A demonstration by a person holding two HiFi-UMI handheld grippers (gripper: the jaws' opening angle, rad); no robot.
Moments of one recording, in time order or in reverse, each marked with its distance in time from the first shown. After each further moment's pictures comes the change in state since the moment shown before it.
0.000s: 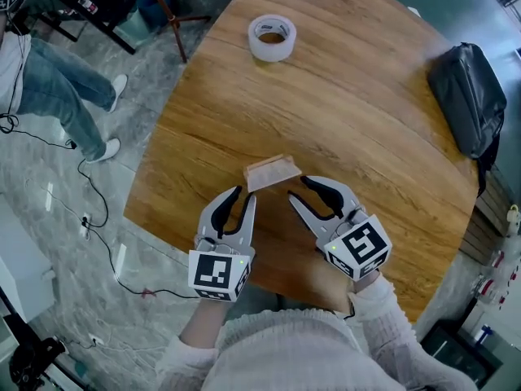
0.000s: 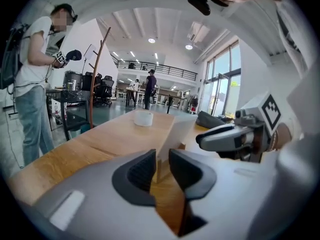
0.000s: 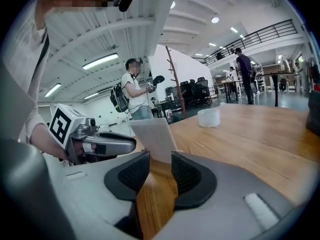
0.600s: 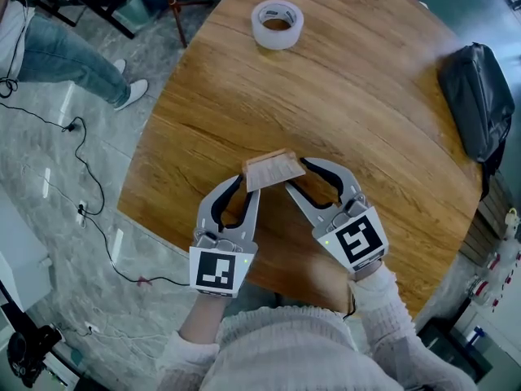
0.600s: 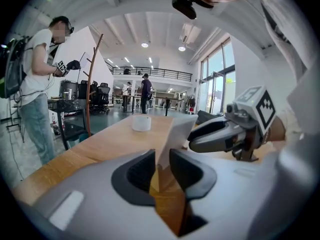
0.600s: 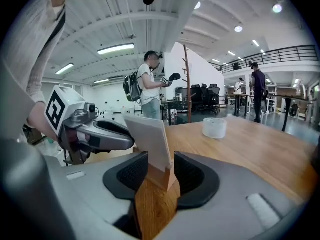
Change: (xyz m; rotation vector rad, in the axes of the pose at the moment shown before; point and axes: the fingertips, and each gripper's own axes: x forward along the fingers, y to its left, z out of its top) left arm 0.015 -0.005 0.012 0.072 -0.057 -0.002; right arm 0.022 -0.013 0.010 -0.275 0.022 0.015
